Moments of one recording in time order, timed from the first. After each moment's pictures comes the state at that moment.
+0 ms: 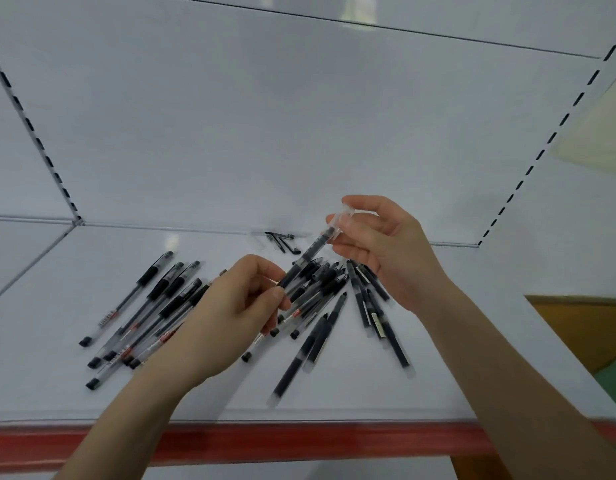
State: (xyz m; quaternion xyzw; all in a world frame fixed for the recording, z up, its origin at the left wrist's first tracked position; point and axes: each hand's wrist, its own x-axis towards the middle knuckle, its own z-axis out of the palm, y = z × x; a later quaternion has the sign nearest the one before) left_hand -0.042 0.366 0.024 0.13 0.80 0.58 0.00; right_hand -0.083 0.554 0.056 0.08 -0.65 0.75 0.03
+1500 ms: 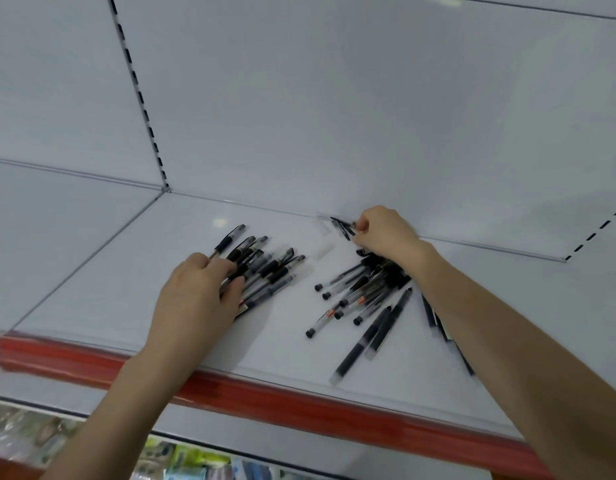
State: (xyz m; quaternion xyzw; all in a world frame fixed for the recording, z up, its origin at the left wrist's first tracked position) left_hand -0.039 0.283 -0.025 -0.06 0.95 0.22 -0.23; right_hand -0.180 0.503 0.009 0.09 -0.99 0.15 -0.01
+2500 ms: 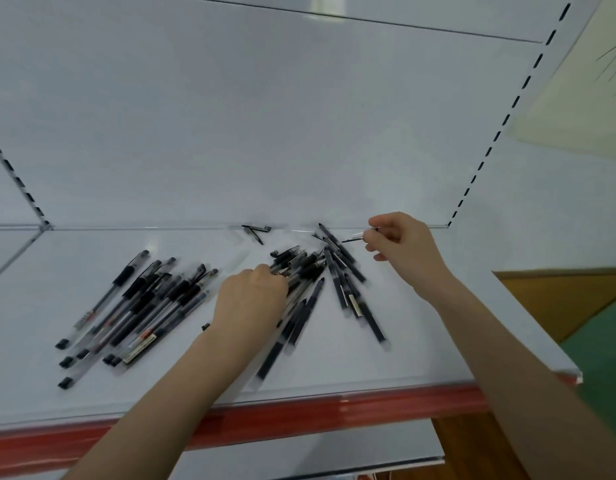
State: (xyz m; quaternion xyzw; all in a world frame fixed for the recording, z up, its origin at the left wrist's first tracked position) left_hand -0.072 0.408 -0.007 0.21 0.97 0.00 -0.12; right_hand -0.087 0.616 0.020 -0.04 -0.81 0.56 0.14
